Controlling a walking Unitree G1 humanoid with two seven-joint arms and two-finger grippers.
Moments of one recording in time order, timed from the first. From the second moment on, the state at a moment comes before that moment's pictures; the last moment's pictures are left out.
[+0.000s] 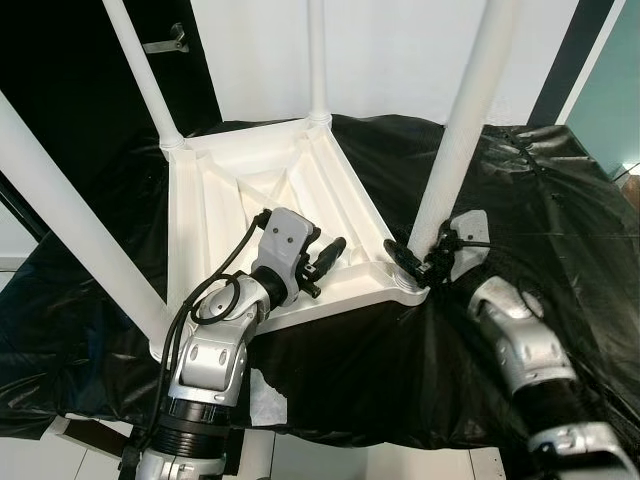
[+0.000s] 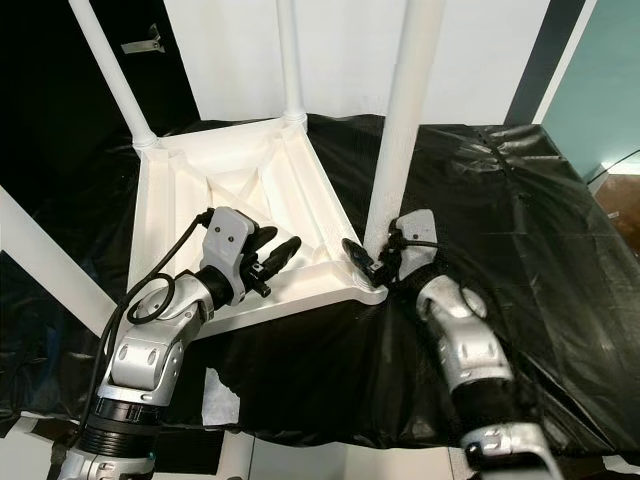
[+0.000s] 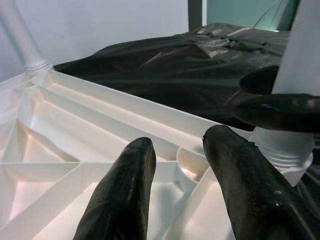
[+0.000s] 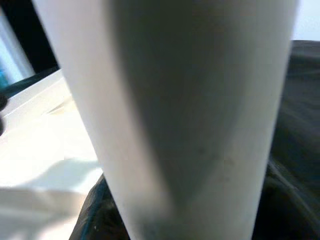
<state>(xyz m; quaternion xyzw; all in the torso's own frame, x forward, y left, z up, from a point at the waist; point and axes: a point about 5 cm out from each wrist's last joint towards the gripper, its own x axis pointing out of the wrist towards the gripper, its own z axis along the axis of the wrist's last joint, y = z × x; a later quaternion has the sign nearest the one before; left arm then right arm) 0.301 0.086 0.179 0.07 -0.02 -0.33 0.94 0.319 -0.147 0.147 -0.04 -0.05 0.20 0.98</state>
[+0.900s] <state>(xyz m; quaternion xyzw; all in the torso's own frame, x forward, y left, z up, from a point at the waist) 0.299 0.084 0.179 0.07 -0.02 -0.34 0.94 0.308 -0.123 0.146 0.01 -0.06 -0.01 1.00</state>
